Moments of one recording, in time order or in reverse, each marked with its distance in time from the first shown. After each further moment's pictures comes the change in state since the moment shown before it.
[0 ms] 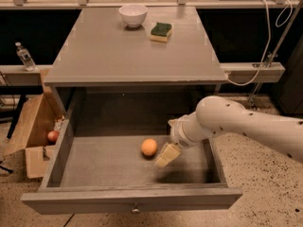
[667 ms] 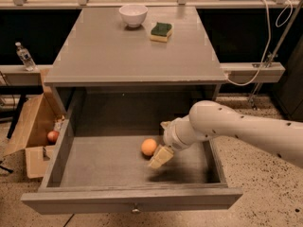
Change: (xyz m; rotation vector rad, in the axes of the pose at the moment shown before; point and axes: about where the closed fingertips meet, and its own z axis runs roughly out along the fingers) arm -0.013 0.008 0.024 -0.020 -0.045 -0.029
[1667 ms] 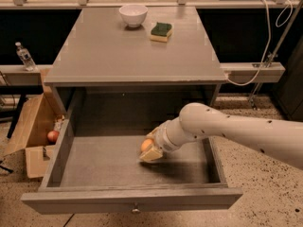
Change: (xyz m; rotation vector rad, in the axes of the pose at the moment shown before) arm -0.013 0.007 0.034 -0.054 -0.034 -0.024
